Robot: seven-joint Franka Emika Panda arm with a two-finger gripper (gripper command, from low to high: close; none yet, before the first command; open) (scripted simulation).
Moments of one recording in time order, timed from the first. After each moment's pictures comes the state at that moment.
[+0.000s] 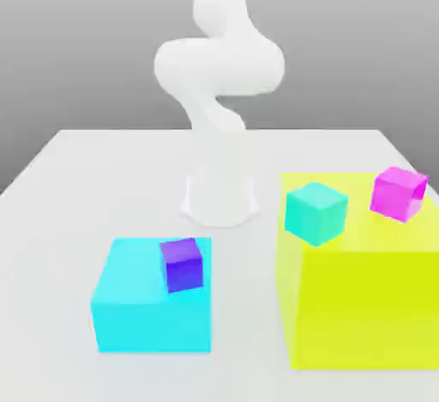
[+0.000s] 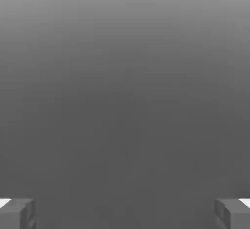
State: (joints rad) arm -0.03 -0.71 0.00 -2.28 -0.01 2.31 0.83
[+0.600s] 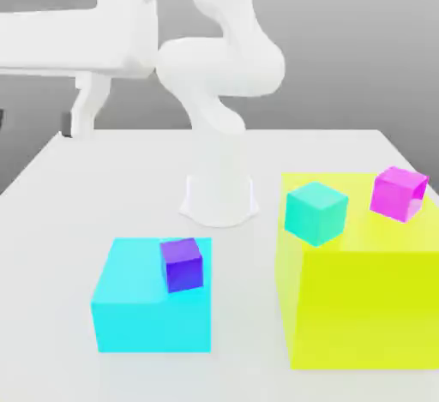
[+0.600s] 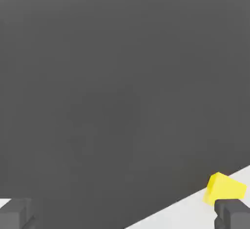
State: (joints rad) arm -0.21 -0.05 -0.10 -2.13 -0.01 2.42 1.01
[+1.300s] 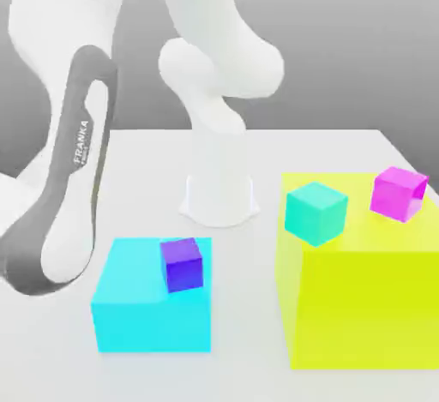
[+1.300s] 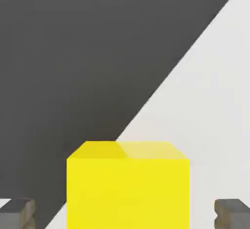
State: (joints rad) arm -0.39 0.64 -0.13 -1.97 0.15 2.60 1.06
